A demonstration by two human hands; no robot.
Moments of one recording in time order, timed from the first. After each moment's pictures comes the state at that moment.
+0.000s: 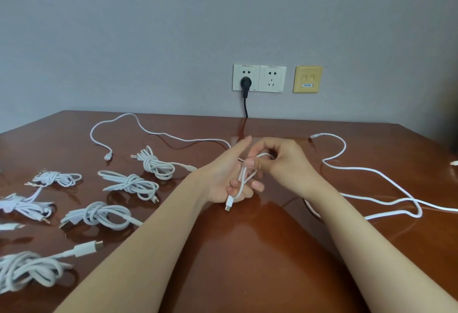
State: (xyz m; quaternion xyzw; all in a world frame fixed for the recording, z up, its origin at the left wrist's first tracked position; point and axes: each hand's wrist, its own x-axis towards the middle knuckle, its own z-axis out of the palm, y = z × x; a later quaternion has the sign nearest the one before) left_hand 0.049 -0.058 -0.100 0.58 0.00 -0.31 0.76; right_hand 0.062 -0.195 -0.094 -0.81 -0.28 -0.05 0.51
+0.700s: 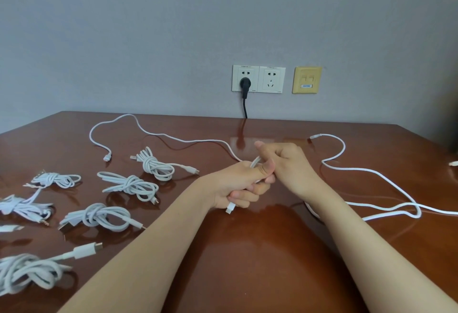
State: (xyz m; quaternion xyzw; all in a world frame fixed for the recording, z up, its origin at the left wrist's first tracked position) left_hand 0.033 -0.067 -0.100 0.72 -0.15 -0.23 0.64; right_hand 0.065 -0.200 -0.098 -0.82 -0.27 -0.08 0.50
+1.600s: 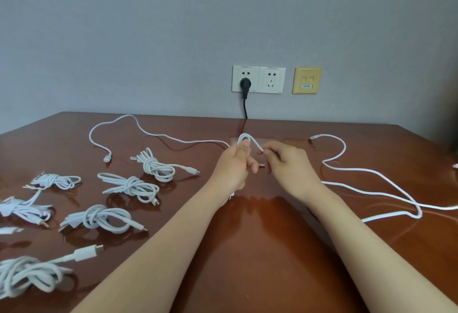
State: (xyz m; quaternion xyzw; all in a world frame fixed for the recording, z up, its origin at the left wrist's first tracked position) left_hand 0.049 -0.077 -0.107 0.72 0.01 0.07 0.69; right_hand 0.073 -0.199 -0.106 -0.88 -0.22 -0.16 0.39
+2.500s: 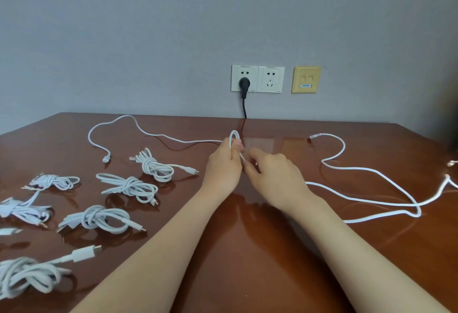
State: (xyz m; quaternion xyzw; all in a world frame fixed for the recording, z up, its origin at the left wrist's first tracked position) left_hand 0.061 -0.065 -0.121 0.84 0.02 0.25 0.49; right_hand 0.046 -0.179 -0.102 -0.93 -0.25 -0.15 0.22
